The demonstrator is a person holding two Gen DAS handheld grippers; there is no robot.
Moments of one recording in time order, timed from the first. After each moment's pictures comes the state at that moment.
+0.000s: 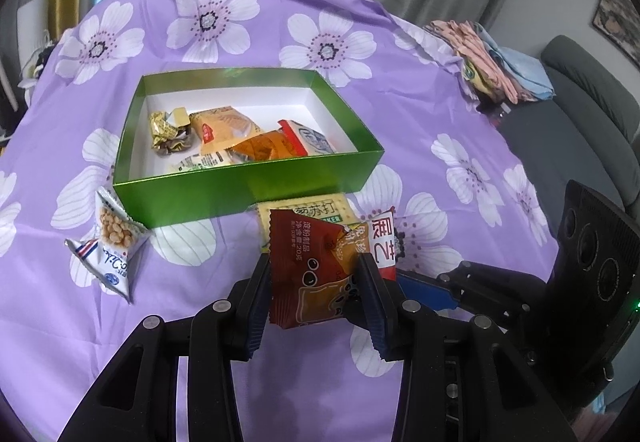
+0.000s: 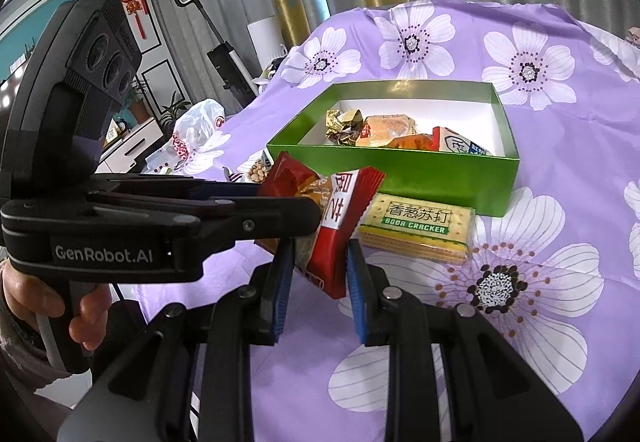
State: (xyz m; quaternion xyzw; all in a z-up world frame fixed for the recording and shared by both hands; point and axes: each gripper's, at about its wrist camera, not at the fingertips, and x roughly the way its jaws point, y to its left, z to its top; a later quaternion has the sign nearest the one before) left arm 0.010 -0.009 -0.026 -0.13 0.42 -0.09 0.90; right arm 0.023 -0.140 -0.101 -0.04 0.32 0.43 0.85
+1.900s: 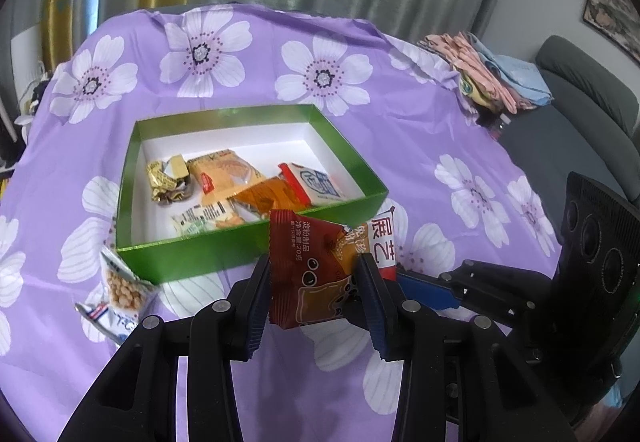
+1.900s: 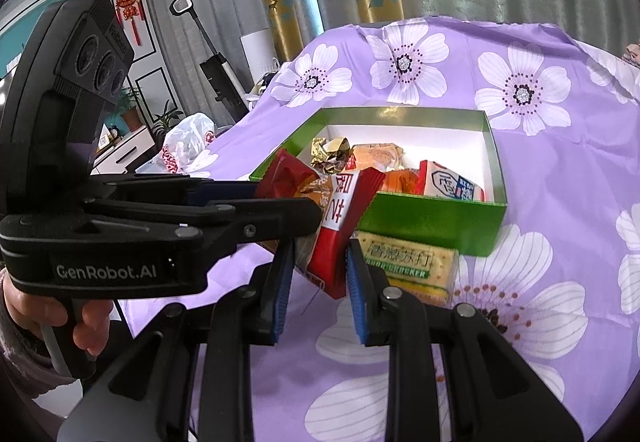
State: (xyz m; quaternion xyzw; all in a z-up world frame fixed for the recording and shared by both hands) left arm 0.042 0.002 -0.011 -0.10 0.38 -0.09 0.91; right arm 0.048 -0.129 -0.084 -0.05 0.30 0.42 0.86
